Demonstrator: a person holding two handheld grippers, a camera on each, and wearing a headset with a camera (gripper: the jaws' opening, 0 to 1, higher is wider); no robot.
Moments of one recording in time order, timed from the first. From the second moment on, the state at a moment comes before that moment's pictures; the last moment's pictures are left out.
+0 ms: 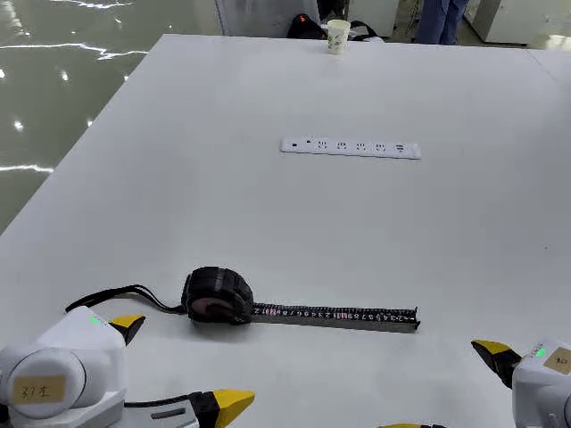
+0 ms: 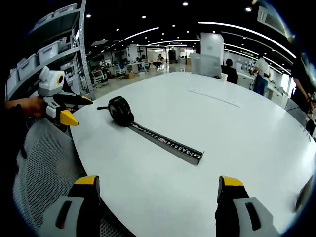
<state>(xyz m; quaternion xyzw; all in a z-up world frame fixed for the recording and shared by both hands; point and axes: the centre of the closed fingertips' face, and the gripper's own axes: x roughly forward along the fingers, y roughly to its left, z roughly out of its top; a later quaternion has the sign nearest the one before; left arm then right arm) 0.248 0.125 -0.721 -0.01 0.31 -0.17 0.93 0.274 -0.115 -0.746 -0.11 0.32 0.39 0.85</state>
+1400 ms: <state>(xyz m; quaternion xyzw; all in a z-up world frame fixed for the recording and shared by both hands) 0.251 0.103 -0.721 0.00 0.31 -0.18 0.93 0.267 -0.103 -0.735 -0.07 0.32 0.38 0.87</state>
